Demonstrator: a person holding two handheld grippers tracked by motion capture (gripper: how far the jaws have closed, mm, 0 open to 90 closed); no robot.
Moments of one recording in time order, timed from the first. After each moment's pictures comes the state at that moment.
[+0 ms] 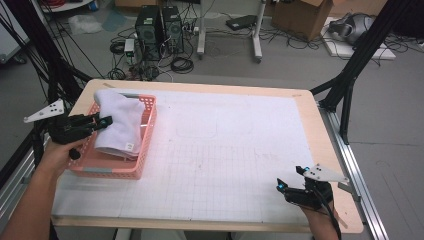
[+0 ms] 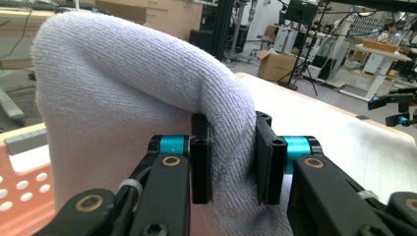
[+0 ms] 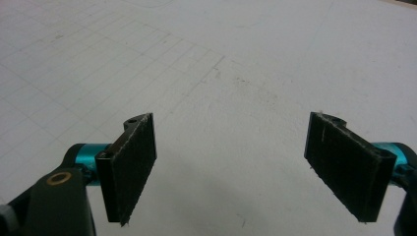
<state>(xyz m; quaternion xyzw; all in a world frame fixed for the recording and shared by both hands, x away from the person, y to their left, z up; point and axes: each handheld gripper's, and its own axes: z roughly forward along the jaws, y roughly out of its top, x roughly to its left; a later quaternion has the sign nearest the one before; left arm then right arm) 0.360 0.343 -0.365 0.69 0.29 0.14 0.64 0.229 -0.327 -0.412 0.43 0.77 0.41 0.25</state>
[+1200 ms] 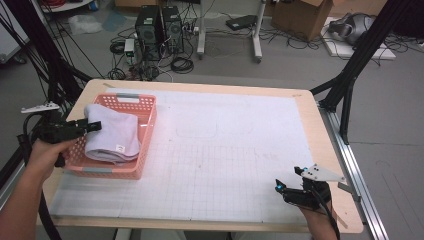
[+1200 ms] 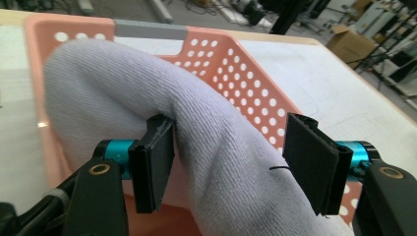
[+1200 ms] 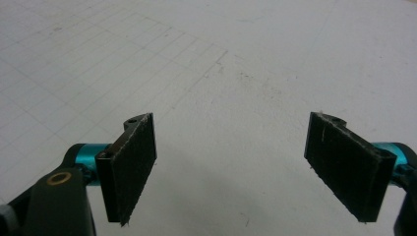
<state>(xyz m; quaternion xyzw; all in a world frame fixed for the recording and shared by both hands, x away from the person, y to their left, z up) 0.356 0.370 -0.365 0.68 0.49 0.11 0.53 0.230 -0.324 -0.415 0.43 0.77 0.40 0.24</state>
